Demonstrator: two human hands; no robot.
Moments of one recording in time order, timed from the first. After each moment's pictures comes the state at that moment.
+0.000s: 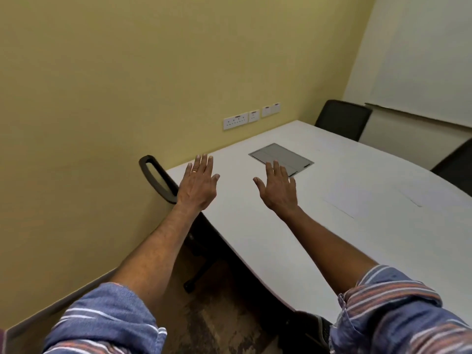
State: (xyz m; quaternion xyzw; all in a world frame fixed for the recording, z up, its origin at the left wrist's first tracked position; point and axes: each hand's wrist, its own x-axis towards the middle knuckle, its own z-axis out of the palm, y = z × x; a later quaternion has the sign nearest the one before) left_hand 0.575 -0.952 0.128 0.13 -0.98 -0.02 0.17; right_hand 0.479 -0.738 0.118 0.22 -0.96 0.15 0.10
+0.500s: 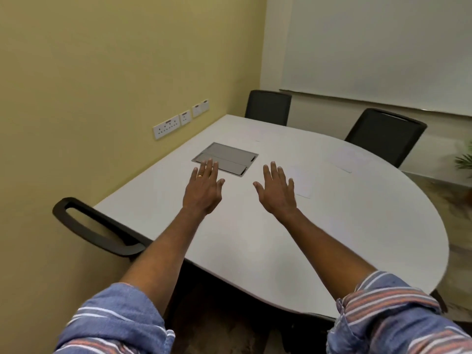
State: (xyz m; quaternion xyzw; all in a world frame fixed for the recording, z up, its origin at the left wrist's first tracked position) left_hand 0.419 -0.936 0.102 -0.09 -0.98 -0.07 0.15; right_hand 0.421 -0.716 0.097 0.01 -0.99 0.13 0.10
